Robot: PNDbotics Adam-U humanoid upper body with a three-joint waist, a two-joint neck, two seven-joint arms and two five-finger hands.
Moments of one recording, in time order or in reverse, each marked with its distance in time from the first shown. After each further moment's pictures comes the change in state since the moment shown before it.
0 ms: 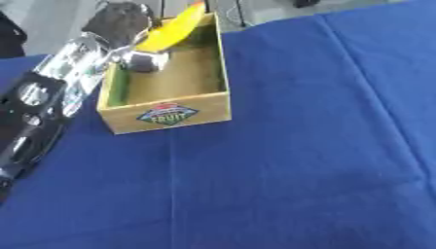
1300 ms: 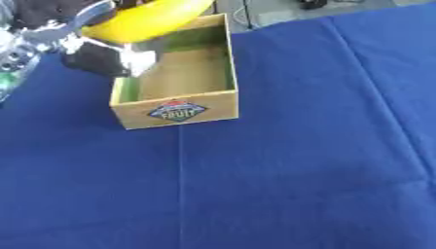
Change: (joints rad) left arm 0.119 0.238 -0.126 -0.714 0.361 0.170 -0.311; right arm 0.026 0.000 -0.012 0.000 0.021 0.004 -0.027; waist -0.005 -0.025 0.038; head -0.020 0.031
